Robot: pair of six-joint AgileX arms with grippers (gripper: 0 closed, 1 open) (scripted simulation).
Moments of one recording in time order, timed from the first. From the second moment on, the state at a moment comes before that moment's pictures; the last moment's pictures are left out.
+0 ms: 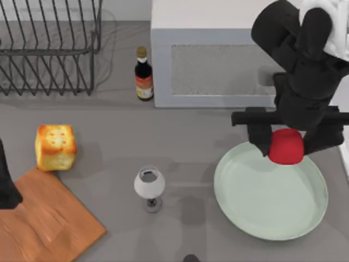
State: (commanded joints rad) left arm 0.00 0.00 0.00 0.00 0.00 0.00; right arm 0.53 1.82 1.47 -1.22 0.00 0.54
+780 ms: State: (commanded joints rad) left arm 0.00 0.00 0.00 0.00 0.00 0.00; right arm 0.53 1.82 1.47 -1.22 0.00 0.54
